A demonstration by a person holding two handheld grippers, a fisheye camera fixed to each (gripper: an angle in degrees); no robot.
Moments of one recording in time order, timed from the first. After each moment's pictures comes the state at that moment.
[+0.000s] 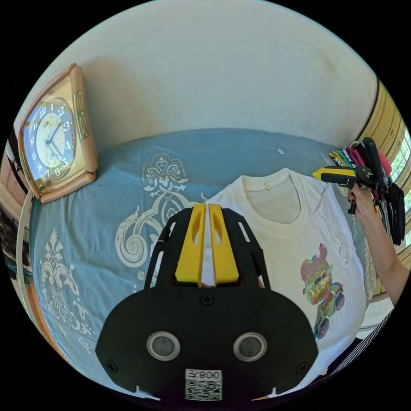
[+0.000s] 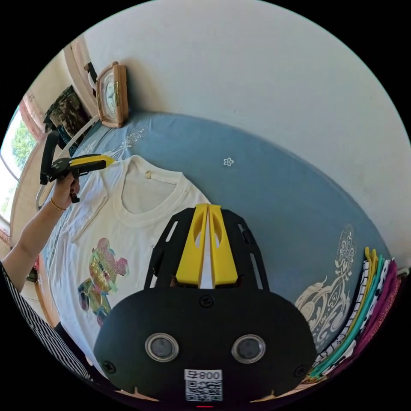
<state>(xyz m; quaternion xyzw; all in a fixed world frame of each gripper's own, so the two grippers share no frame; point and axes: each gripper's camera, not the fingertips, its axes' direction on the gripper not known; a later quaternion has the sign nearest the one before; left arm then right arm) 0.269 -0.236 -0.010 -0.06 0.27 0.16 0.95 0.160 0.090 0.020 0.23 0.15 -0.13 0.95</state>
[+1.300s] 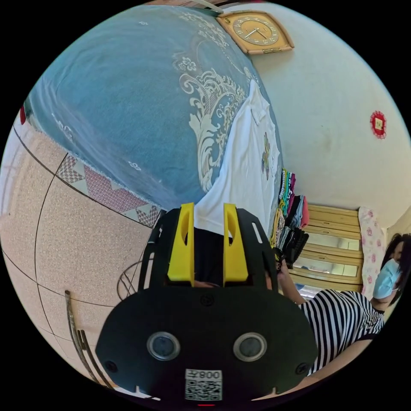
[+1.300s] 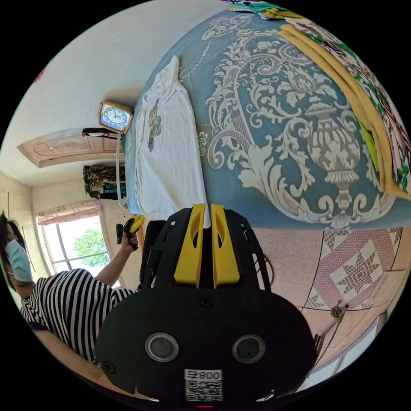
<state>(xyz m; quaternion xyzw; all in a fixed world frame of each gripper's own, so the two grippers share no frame) -0.109 0.175 -0.140 -0.31 0.46 -0.24 0.80 0.148 0.804 -0.170 0.10 -0.22 0.19 0.95</state>
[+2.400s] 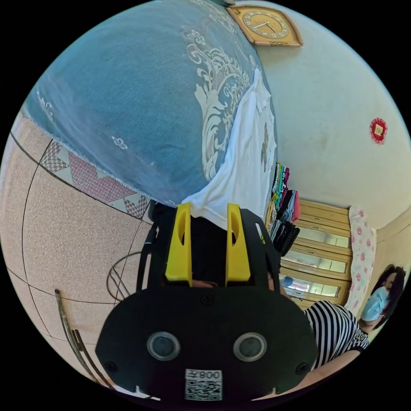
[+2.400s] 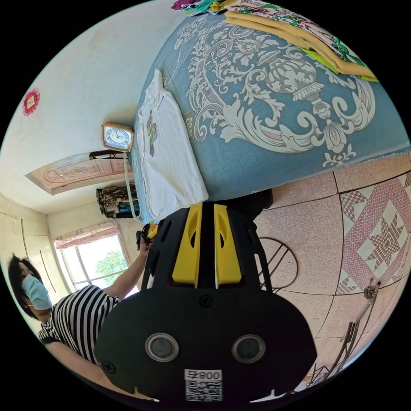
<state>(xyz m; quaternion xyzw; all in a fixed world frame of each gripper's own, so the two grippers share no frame) -0.164 0.231 -0.107 -0.33 0.49 -0.24 0.77 0.073 0.927 -0.245 0.12 -0.27 0.25 0.92</state>
